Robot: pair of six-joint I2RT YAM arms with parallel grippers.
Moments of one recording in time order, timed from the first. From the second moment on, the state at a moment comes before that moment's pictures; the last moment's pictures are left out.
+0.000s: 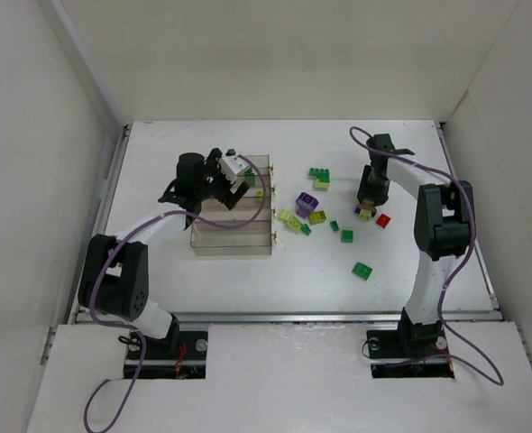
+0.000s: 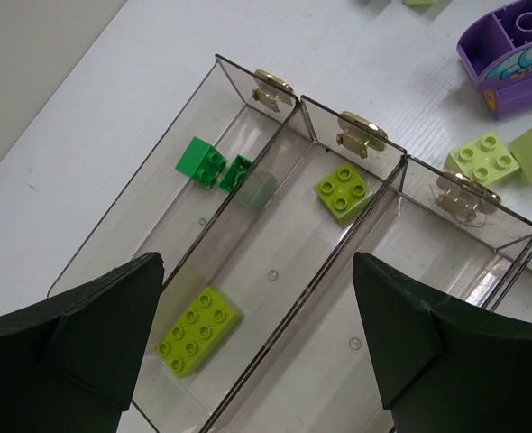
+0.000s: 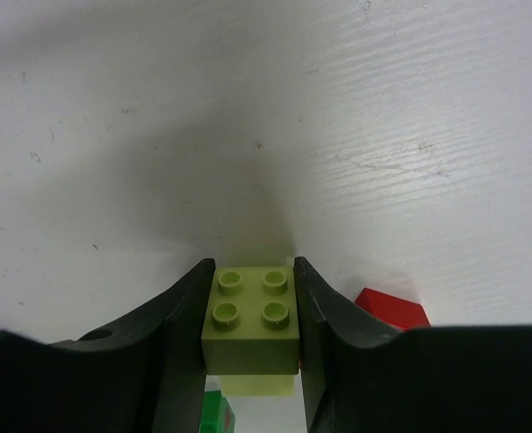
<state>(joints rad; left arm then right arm) -0.27 1.52 0.91 0.17 0.44 0.51 0.11 2.02 1.49 -0.72 0.12 0.40</state>
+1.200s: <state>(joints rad) -0.35 1.53 1.15 0.28 0.74 -0.17 0.62 1.77 1.69 -0.25 0.15 0.58</state>
